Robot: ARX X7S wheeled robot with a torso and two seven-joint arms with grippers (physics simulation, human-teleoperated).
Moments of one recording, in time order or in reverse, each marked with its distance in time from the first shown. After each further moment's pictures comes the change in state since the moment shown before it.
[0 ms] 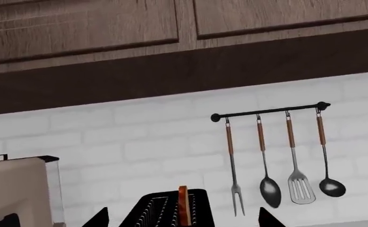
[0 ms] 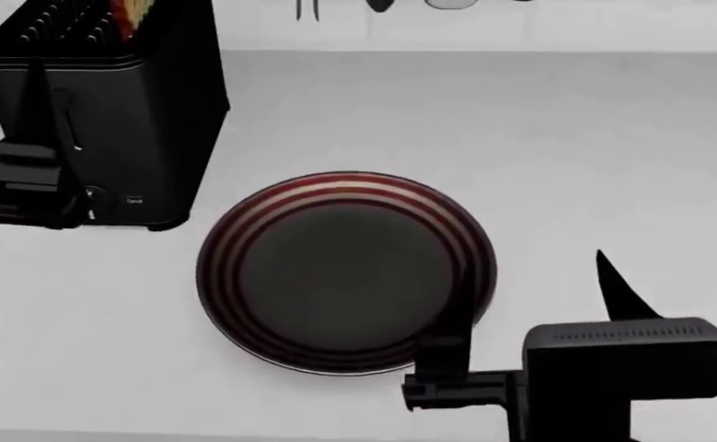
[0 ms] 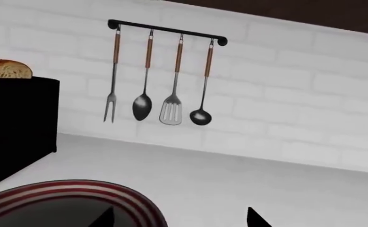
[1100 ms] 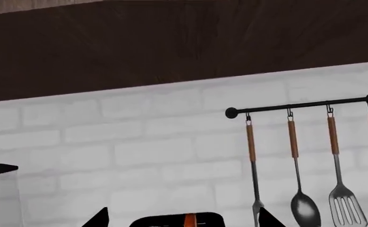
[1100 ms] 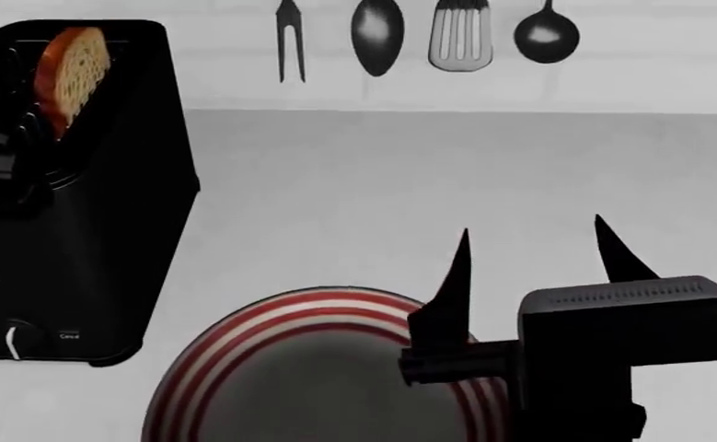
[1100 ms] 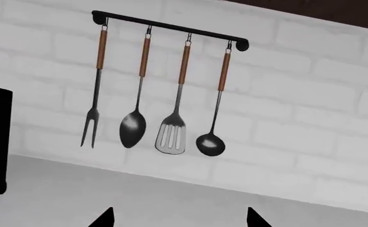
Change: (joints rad) left arm -0.054 -0.032 -0.063 0.109 -0.082 -0.192 -0.024; right arm 0.083 0.043 -0.028 -0.038 0.028 0.089 0.010
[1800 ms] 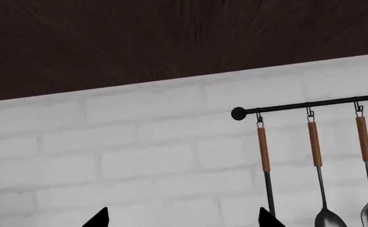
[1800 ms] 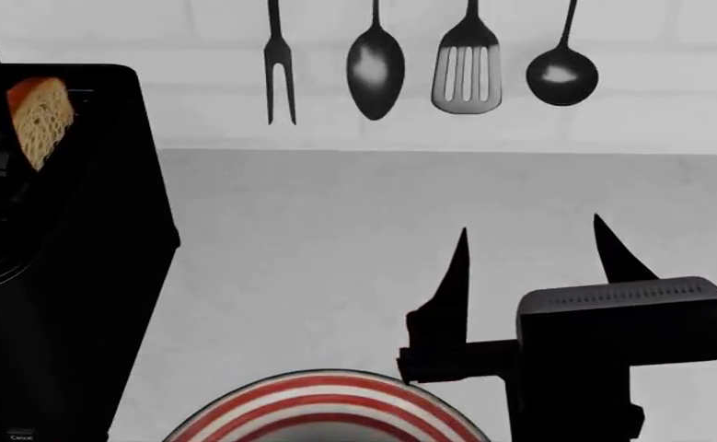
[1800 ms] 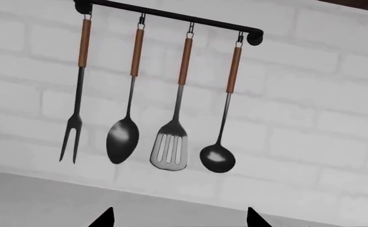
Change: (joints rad) left arm -0.012 -0.021 0.006 0.012 -0.014 -0.012 -0.010; right arm 0.000 0.007 -0.009 0.007 0.013 -0.016 0.016
